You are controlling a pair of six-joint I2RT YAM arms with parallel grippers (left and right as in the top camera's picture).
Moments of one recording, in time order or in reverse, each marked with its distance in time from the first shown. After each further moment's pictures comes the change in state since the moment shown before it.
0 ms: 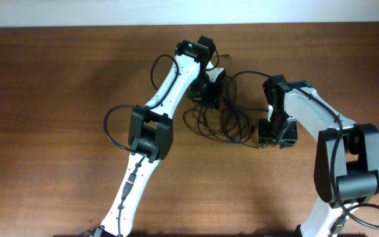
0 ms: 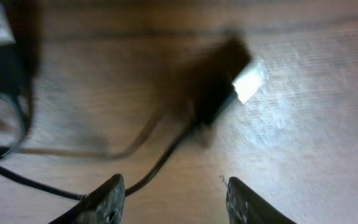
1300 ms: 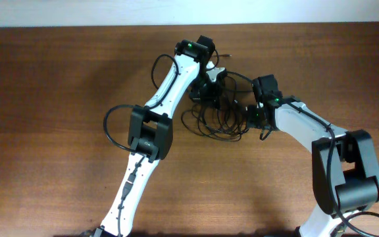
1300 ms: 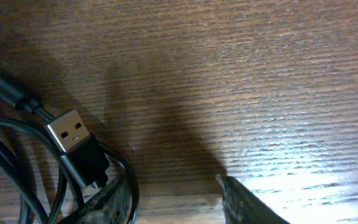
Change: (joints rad) left arm 0.001 0.000 0.000 0.002 0.043 0.026; right arm 0.084 -0.059 -0.170 0.595 0.123 0.098
